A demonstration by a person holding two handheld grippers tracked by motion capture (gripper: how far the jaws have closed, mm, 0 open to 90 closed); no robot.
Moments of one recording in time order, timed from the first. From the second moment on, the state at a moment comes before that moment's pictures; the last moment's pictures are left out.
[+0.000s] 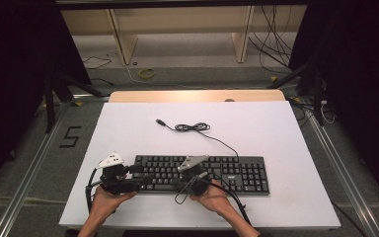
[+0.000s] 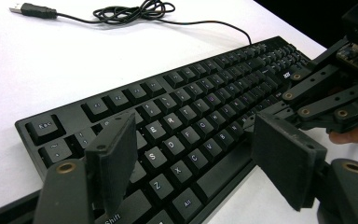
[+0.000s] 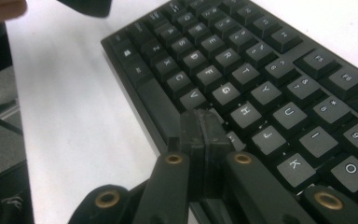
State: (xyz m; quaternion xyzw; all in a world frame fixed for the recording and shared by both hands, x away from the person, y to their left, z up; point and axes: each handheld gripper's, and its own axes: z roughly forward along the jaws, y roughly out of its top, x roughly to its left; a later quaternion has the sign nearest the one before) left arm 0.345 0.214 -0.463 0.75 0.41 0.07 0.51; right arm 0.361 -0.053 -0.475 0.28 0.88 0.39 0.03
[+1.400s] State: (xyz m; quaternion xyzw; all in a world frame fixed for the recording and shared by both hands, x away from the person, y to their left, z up) left arm 0.347 0.217 -0.466 0.76 0.42 0.07 0.50; right arm 0.378 -0.076 -0.459 0.32 0.84 0.43 0.03
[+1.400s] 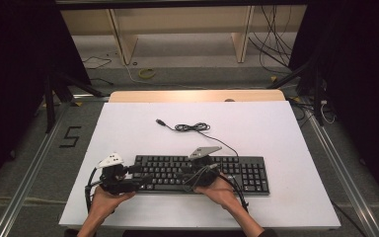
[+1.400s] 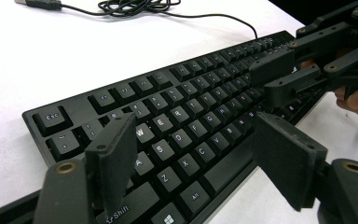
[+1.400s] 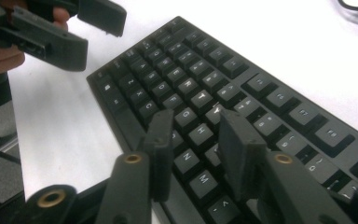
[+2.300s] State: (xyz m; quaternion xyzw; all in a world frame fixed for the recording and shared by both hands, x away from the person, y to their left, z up) left arm 0.348 0.225 -0.471 0.77 0.44 0.06 0.46; right arm 0.397 -0.061 -0.455 0.33 0.84 0.43 0.03
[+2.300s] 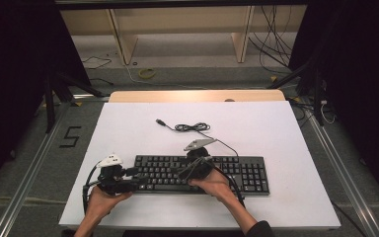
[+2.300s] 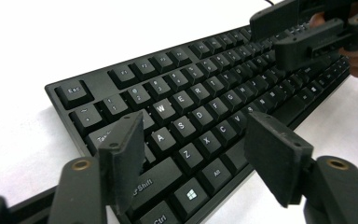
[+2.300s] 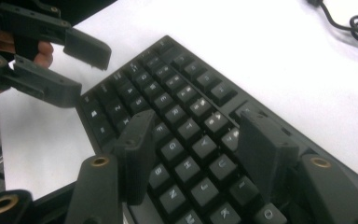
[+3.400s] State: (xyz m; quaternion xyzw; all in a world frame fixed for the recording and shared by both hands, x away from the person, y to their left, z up) left arm 0.350 0.224 -0.474 0.81 0.44 0.06 0.38; right arm 0.409 -0.032 -0.466 0.32 0.86 0.40 0.04
